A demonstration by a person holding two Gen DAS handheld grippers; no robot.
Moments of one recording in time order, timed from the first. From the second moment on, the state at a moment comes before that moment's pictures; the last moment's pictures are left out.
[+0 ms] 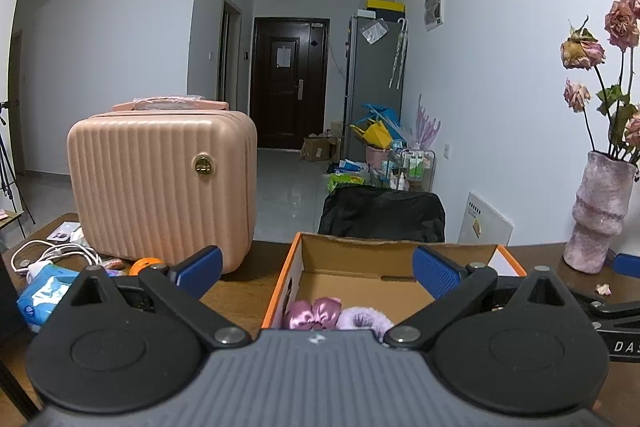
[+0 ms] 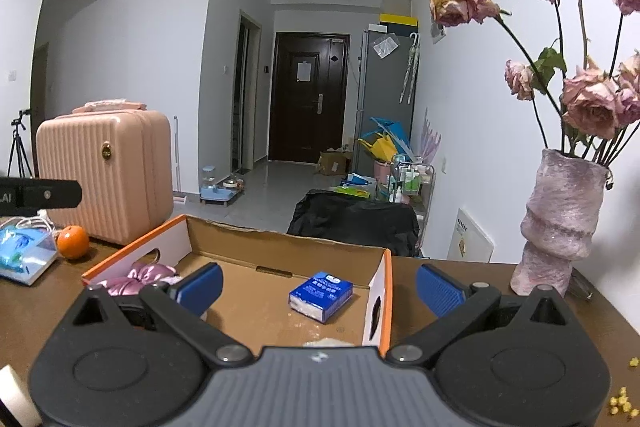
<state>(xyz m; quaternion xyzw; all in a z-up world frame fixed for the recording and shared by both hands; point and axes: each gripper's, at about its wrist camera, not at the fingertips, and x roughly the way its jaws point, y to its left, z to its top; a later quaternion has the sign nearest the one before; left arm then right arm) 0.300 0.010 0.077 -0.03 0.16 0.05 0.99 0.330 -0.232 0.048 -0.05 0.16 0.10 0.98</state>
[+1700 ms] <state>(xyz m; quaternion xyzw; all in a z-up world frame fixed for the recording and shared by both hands) 0.135 0.037 0.012 -0.01 0.27 0.02 0.96 0.170 -0.233 -0.003 -0.04 0.25 0.10 0.96</state>
